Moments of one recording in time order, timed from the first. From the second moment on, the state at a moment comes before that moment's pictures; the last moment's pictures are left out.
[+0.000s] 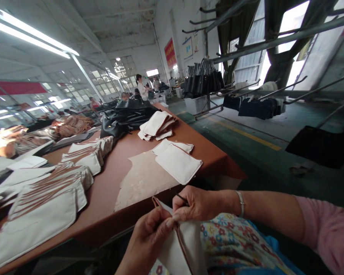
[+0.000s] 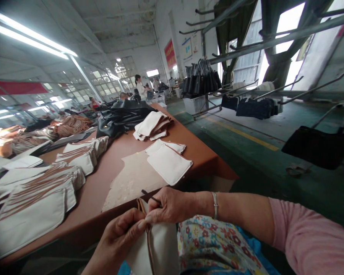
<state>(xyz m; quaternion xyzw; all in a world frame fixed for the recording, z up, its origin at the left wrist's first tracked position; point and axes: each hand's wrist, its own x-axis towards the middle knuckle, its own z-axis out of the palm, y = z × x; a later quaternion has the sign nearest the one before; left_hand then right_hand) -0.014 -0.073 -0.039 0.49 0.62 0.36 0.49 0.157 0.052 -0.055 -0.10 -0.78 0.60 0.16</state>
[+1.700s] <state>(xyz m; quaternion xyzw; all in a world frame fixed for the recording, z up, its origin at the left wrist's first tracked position) -0.066 -0.084 -0.005 0.57 0.57 0.32 0.51 0.126 0.086 -0.065 -0.10 -0.80 0.57 0.16</state>
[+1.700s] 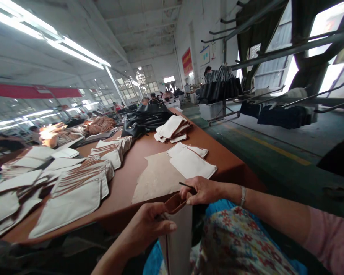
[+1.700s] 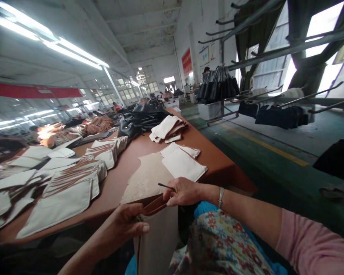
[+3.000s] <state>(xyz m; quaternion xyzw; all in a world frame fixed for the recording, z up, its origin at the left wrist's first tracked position) -0.038 -0.074 -0.043 0.44 0.61 0.39 0.54 0.124 0.046 -0.083 -0.22 -0.68 0.69 0.10</state>
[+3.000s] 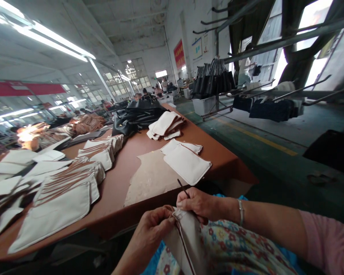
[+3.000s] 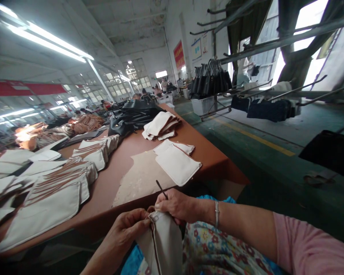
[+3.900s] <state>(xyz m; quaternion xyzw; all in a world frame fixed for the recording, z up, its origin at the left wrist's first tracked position) -0.021 -0.072 -0.043 0.30 0.61 0.48 0.56 0.138 0.026 -0.084 -0.07 -0.79 0.47 0.39</state>
